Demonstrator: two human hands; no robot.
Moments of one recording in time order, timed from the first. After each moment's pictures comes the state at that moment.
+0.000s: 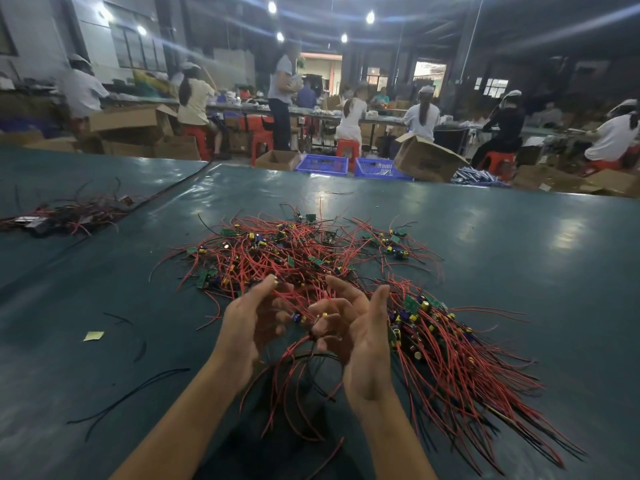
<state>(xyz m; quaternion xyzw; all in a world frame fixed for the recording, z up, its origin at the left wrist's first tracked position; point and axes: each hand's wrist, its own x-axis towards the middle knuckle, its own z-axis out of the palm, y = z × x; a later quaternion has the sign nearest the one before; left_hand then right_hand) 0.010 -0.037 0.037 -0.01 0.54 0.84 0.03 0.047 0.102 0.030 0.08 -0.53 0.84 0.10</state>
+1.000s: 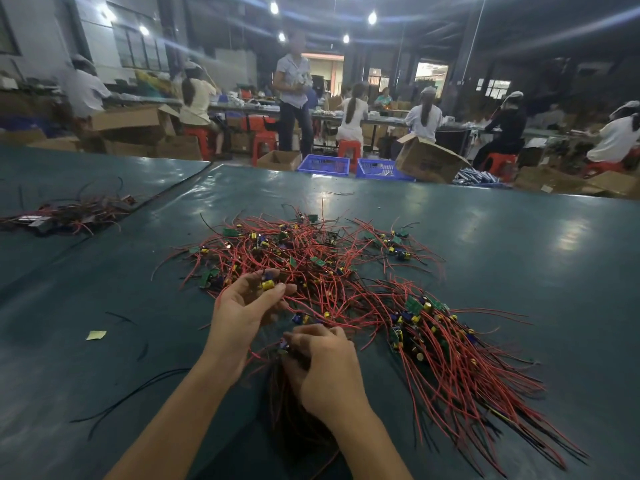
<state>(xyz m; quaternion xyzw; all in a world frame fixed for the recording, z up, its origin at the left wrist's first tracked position) 0.001 -0.049 0.035 0.05 0.58 0.81 -0.05 0.043 0.085 0.000 0.10 -0.95 0.27 0.10</state>
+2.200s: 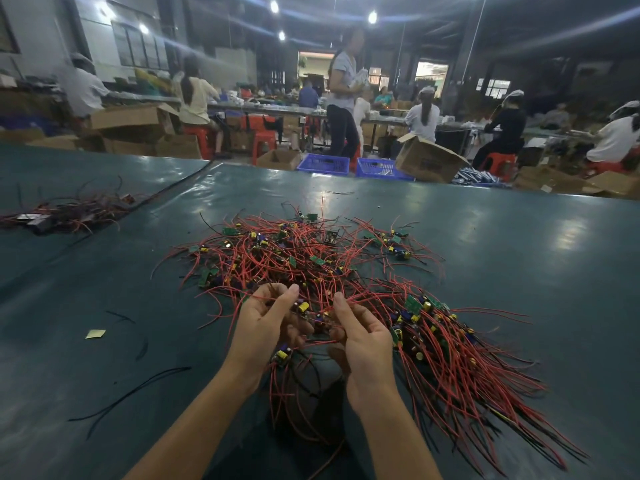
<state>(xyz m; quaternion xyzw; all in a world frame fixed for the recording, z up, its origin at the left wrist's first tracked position) 0.014 -0.027 0.030 0.08 0.60 0.79 -0.03 0.040 0.101 0.027 -0.14 -0.53 0.84 0.08</state>
